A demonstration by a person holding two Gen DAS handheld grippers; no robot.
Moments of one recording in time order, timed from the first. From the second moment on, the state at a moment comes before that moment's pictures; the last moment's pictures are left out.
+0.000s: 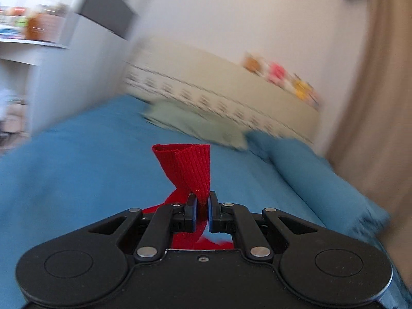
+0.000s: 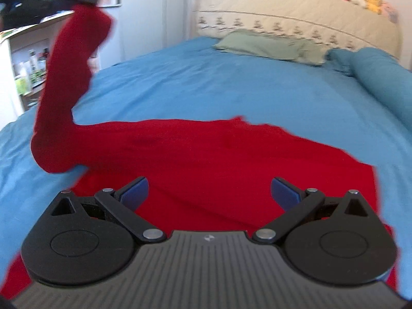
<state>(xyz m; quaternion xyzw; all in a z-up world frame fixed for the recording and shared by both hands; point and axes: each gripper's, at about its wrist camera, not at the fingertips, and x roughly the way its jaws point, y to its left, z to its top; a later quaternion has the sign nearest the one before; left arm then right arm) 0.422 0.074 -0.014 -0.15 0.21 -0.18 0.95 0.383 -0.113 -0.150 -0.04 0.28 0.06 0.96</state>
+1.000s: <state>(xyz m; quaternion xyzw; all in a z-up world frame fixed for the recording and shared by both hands) 0.426 0.034 -0.148 0.01 0.33 -0.12 0.93 0.417 -0.262 -0.179 0.12 0.34 0.07 0.93</state>
